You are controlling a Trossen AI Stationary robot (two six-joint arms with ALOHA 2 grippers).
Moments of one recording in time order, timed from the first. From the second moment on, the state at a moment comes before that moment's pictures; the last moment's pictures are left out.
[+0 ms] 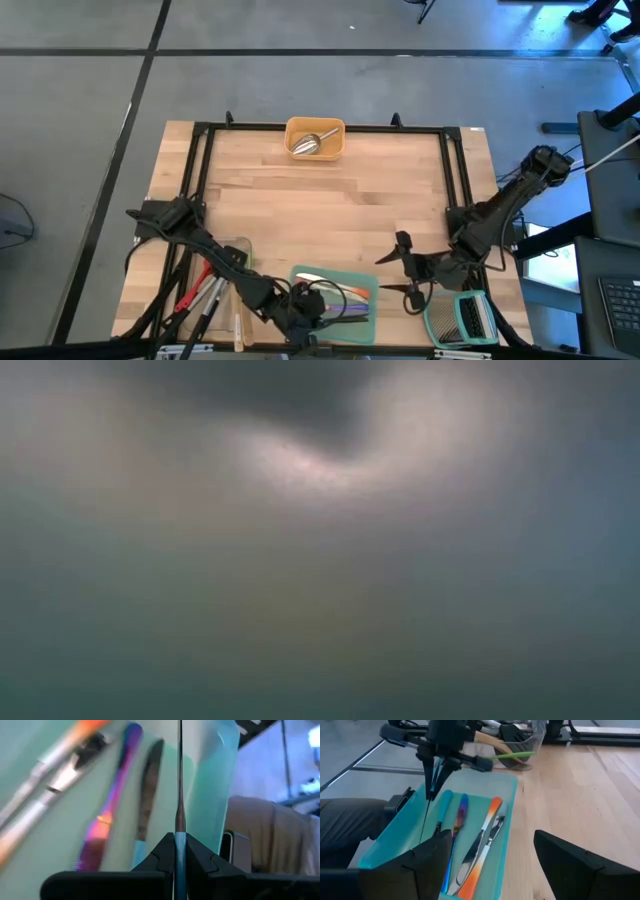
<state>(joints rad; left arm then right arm) -0.65 2.06 1.45 -0.21 -0.27 -0.93 0.82 1.23 0.64 0.06 0.58 0.35</state>
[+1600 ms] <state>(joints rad) -0.56 1.89 1.45 -0.23 0.03 -0.62 0.81 1.25 0.64 0.04 0.62 0.37</state>
